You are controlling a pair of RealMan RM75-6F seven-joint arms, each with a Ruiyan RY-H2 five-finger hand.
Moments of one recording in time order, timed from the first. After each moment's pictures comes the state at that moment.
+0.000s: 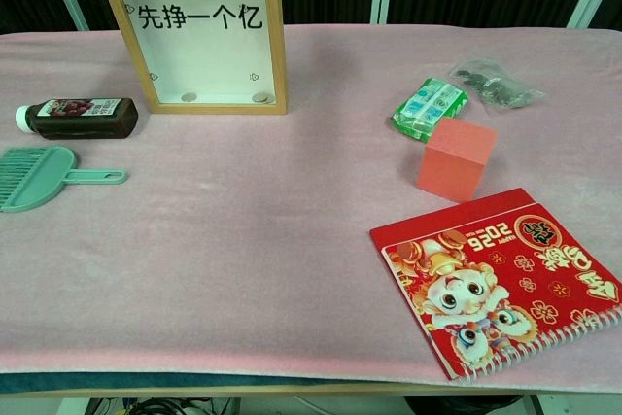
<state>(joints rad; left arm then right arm) -1.22 -1.46 -0.34 -1.31 0.47 1.06 0.97 0.04 -1.04 0.07 -1.75 -1.31 1.35 0.10</state>
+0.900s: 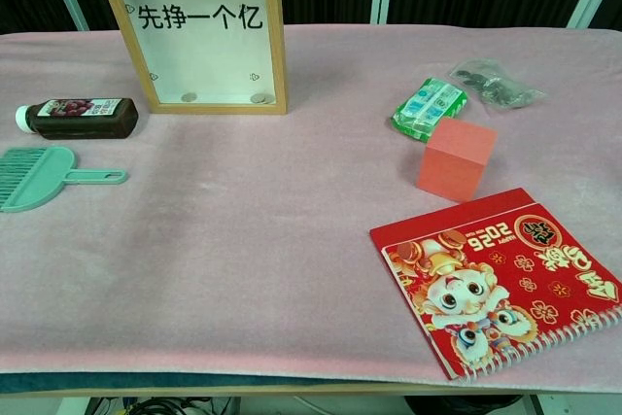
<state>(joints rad) -0.56 -0.95 -0.05 -2.07 1.04 1.42 0.51 0.03 -1.09 0.09 -1.66 -1.39 1.46 0.03</state>
